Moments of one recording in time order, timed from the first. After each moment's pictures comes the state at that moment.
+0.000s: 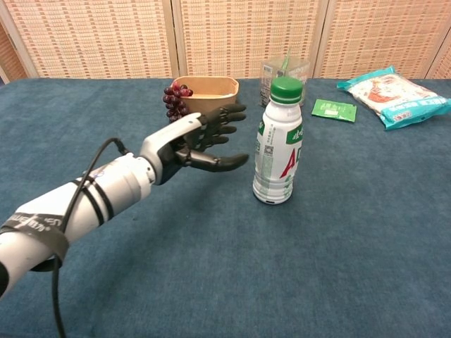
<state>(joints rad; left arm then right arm) -0.80 -1.93 -0.23 -1.09 1.46 0.93 -0.86 0.22 -0.93 0.01 -1.78 -1.69 1.40 0.09</state>
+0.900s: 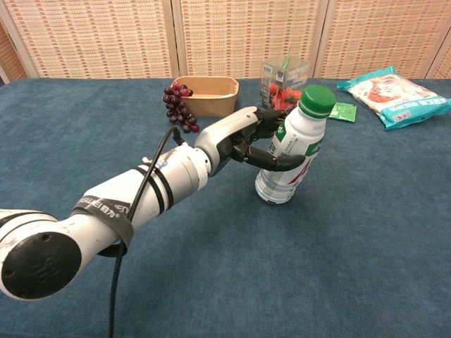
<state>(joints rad) -0.94 -2.03 -0.30 -1.03 1.38 0.87 -0.69 0.26 -0.93 0.04 -1.79 -1.65 1.33 0.10</state>
